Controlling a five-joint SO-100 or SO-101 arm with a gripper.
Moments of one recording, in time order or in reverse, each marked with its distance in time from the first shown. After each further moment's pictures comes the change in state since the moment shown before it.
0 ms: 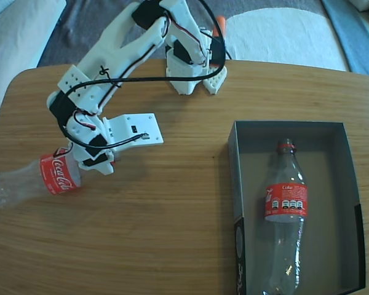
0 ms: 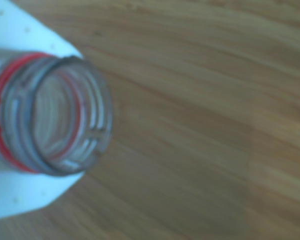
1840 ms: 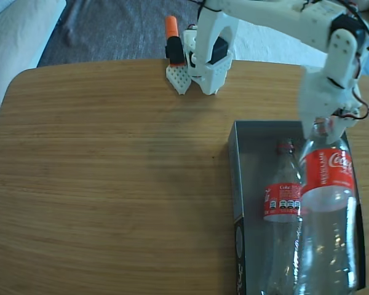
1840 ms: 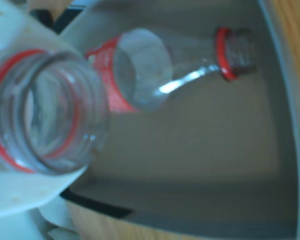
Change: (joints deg) arm -84.1 15.9 -22.1 21.4 25.7
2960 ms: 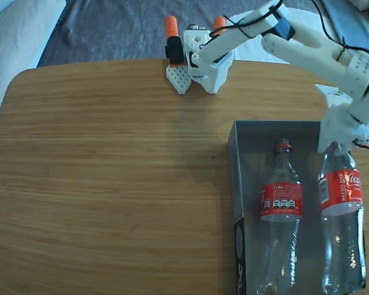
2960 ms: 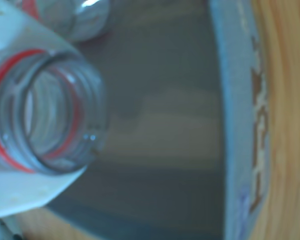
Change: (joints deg) arm -7.9 -28.4 -18.2 0.0 0.8
